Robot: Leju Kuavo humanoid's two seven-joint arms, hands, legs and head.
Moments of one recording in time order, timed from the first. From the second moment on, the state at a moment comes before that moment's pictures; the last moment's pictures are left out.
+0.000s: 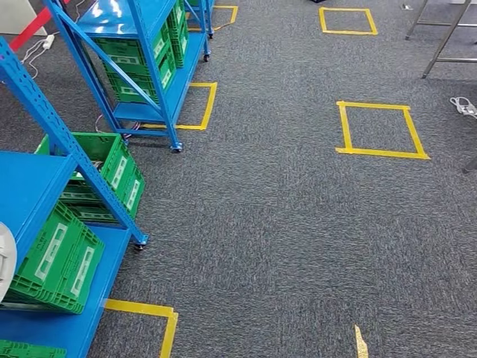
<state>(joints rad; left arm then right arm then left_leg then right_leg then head) 0.21 0.47 -1.11 -1.11 0.93 0.70 -0.20 0.05 -0.55 1.40 -1.16 -1.53 -0.70 -0.28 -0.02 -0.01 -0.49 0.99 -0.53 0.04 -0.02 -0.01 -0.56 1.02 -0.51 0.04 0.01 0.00</state>
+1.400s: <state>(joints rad) 0.19 0.46 -1.14 -1.10 0.96 0.70 -0.21 -0.01 -0.55 1.50 -1.08 -1.43 -0.70 -0.26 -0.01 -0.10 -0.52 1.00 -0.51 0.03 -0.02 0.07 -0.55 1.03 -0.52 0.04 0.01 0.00</state>
